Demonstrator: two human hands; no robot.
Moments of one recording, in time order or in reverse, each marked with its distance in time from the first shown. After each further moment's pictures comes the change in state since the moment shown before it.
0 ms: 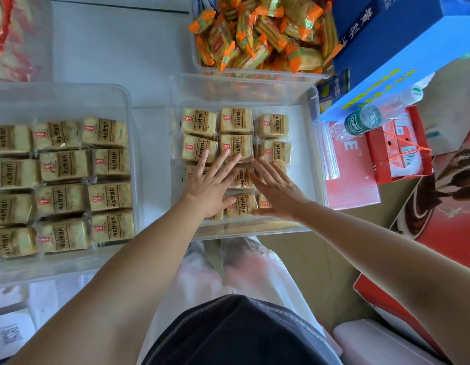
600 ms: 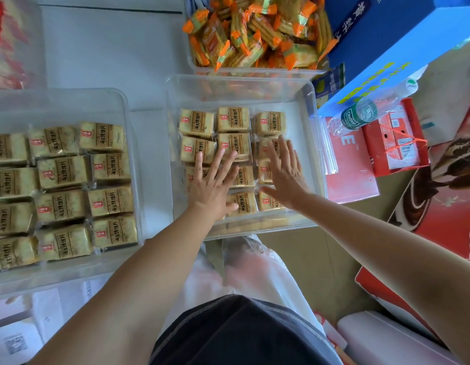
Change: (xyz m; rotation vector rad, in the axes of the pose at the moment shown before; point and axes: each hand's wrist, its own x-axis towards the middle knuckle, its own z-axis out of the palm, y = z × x) left_hand 0.002 0.013 0.009 0.014 0.002 -0.124; right_hand 0.008 0.003 -0.013 0.258 0.072 0.401
